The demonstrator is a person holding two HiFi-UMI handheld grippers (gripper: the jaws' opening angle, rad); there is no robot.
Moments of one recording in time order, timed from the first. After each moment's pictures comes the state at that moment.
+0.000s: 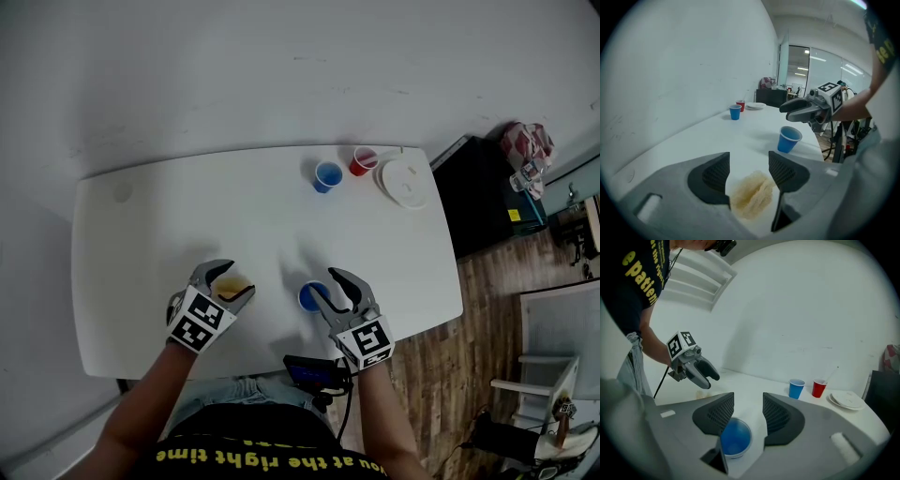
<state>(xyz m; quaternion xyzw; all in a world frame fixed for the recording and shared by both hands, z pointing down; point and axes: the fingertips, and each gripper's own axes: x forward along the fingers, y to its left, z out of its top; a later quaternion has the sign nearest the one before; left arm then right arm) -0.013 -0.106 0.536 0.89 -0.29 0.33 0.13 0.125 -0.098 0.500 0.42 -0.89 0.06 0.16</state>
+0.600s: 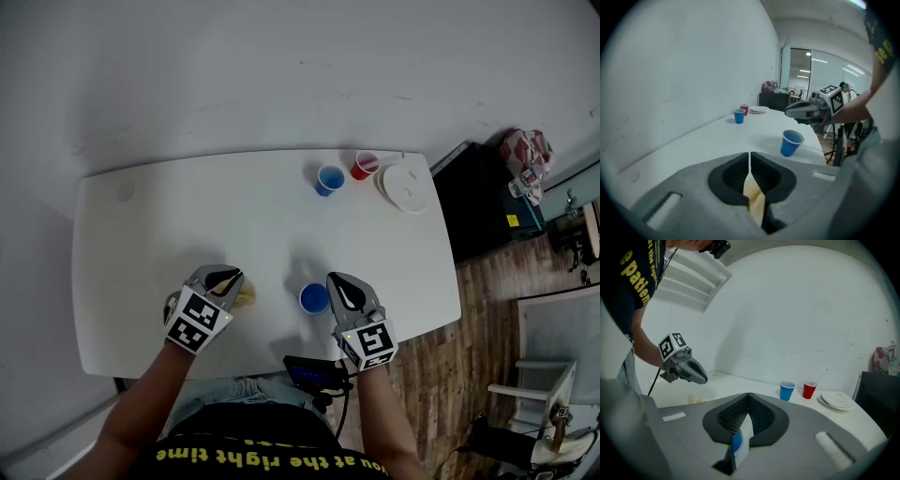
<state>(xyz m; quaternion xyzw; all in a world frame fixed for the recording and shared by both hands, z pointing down) -0.024 -0.111 0.522 0.89 -0.31 0.31 0.12 0.141 -0.106 0.488 0.46 -0.87 0.06 0.15</state>
